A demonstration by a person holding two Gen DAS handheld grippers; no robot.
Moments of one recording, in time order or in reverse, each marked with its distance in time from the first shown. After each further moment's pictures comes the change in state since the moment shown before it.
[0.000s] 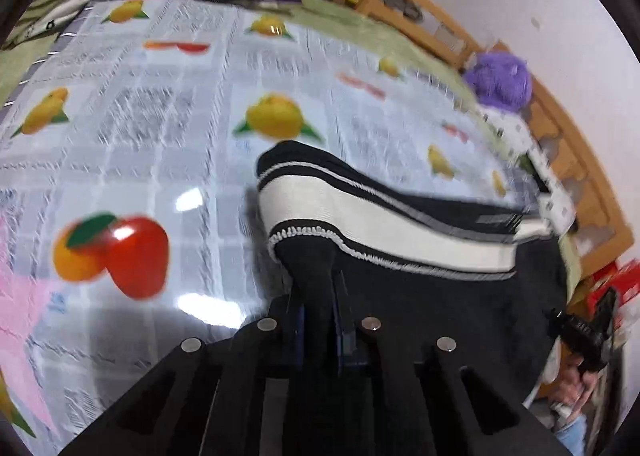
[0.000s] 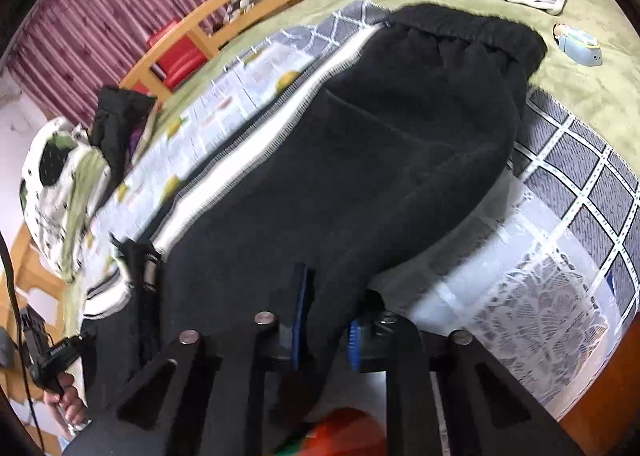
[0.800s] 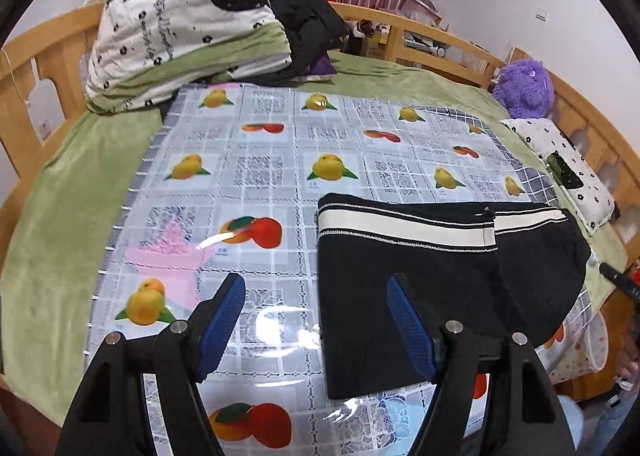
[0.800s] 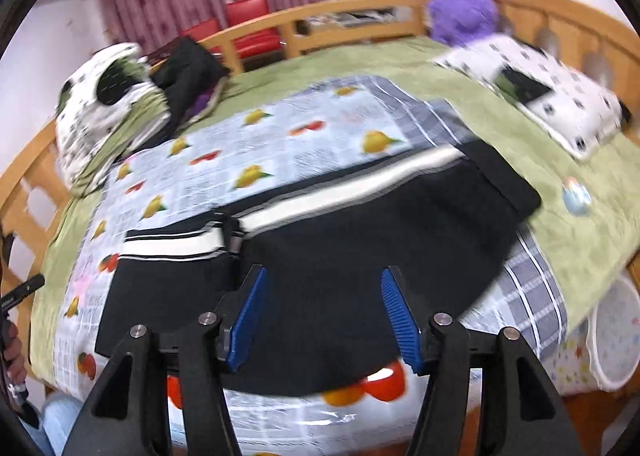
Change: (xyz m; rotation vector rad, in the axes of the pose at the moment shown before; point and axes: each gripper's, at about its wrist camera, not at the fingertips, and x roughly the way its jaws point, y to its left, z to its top) left arm -0.162 -0.056 -0.061 0.097 -0.149 0.307; right arm -0.116 0.094 0.001 -0.371 -0.036 -0.052
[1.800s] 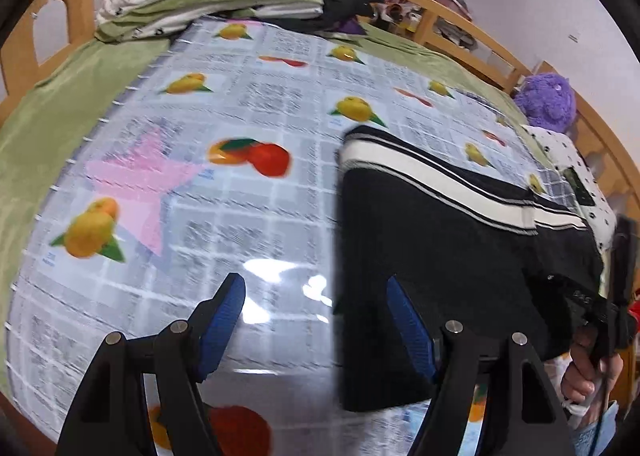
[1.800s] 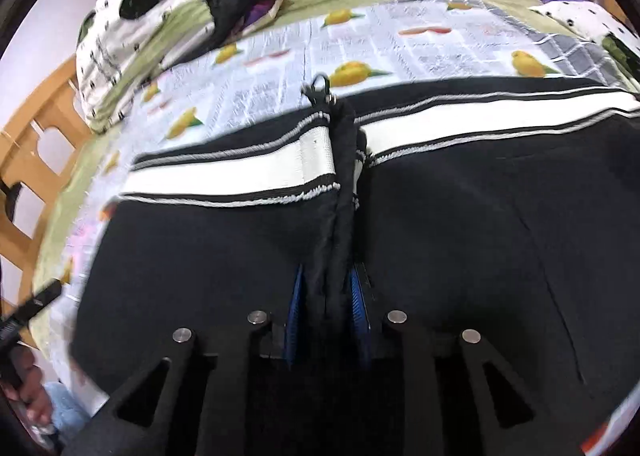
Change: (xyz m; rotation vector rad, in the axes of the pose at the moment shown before) left arm 0.080 0.014 -0.058 -0.149 0.065 -0.035; right arm 0.160 0.135 -0.039 -0.104 0.169 0.166
